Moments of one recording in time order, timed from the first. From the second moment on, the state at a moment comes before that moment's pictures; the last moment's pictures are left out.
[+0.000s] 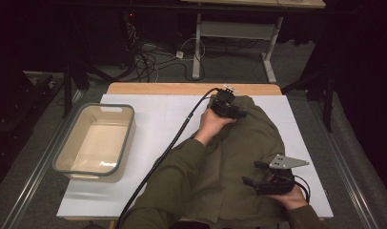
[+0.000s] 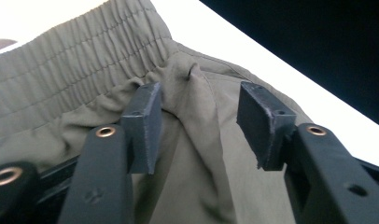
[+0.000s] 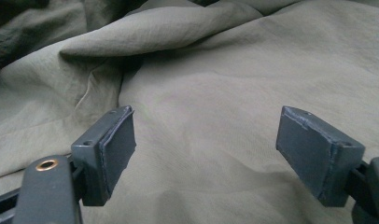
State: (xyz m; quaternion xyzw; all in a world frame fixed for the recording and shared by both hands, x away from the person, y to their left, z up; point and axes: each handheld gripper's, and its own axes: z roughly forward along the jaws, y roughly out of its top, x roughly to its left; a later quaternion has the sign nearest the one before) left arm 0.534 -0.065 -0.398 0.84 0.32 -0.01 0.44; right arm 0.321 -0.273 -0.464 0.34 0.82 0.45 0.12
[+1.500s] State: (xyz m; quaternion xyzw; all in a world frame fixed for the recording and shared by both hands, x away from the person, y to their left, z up) left arm 0.418 0.082 -0.413 0.87 0.27 0.04 0.41; right arm 0.323 -0.270 -0.467 0.34 0.82 0.44 0.12
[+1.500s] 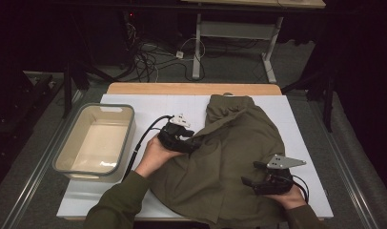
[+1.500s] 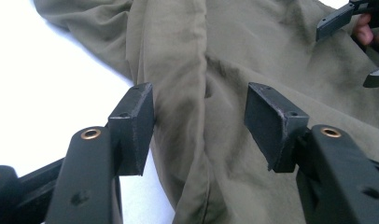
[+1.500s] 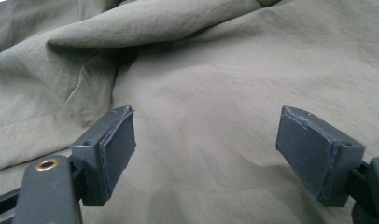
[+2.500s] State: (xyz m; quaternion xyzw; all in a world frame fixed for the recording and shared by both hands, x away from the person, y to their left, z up) left arm 0.407 0.018 -0.411 0.86 0.19 -0.06 0.47; right arm 0.323 -0.270 -0.467 0.34 0.82 0.44 0.13
